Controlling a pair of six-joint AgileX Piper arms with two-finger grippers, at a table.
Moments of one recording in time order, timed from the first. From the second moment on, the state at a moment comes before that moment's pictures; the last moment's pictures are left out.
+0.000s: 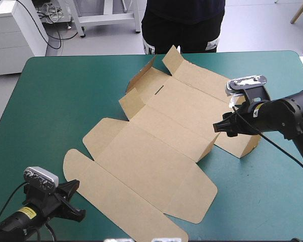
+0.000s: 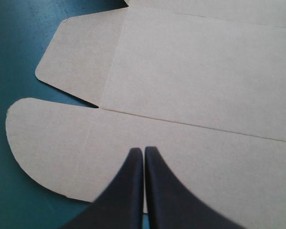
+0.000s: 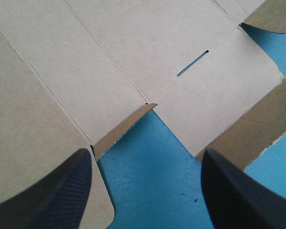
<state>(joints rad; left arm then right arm) -0.12 0.37 -0.44 -0.42 0.81 0.44 0.34 1.21 -1.38 -0.03 1.21 0.07</state>
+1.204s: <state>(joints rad) -0.12 0.37 -0.44 -0.42 0.81 0.44 0.34 1.50 -1.38 0.13 1.19 0.41</state>
